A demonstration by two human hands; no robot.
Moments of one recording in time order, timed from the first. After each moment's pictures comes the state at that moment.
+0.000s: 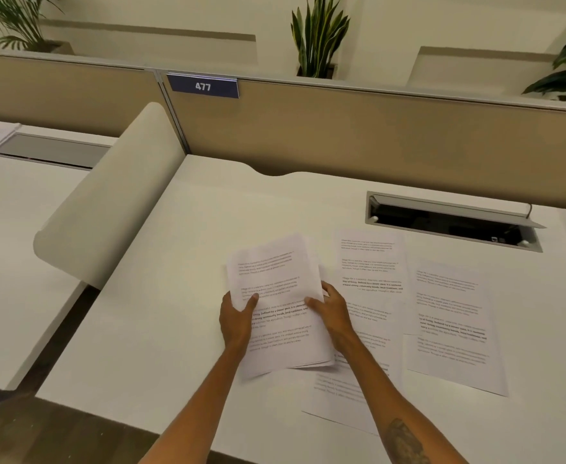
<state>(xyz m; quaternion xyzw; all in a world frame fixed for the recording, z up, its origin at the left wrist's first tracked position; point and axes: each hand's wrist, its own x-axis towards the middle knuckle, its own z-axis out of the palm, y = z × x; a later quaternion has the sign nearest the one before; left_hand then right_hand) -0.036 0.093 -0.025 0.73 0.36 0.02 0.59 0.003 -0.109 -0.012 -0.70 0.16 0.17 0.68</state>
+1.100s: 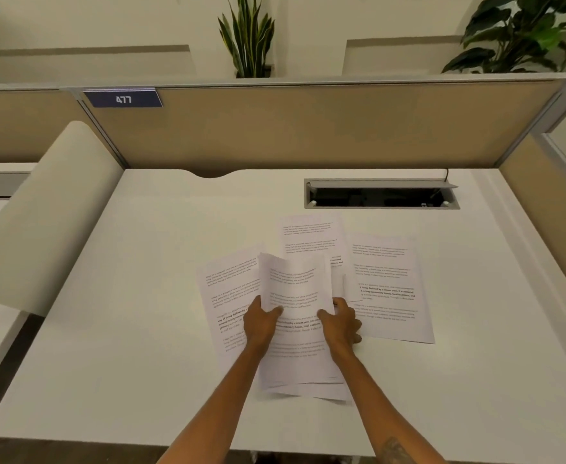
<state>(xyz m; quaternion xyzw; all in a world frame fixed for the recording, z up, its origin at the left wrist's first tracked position) -0.058 -0.060 -0.024 0.79 0.23 -0.13 0.55 -0.070 -0.219 -0.025 -0.80 0.37 0.09 0.46</state>
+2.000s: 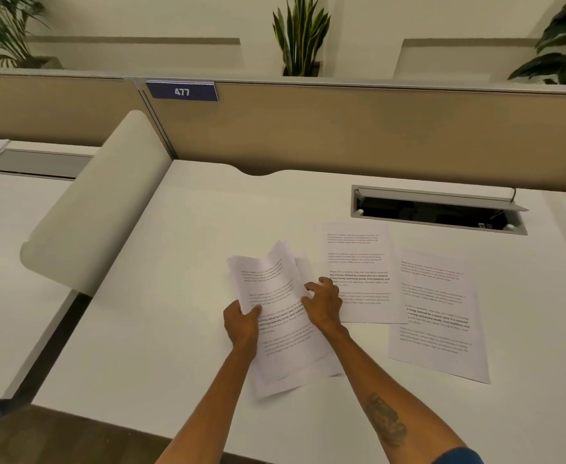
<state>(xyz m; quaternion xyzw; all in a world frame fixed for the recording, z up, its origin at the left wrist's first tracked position) -0.040 0.047 -0.024 0.69 0.41 0.00 0.60 0.012 -0.118 -0.028 -0.91 0.10 0.14 0.37</state>
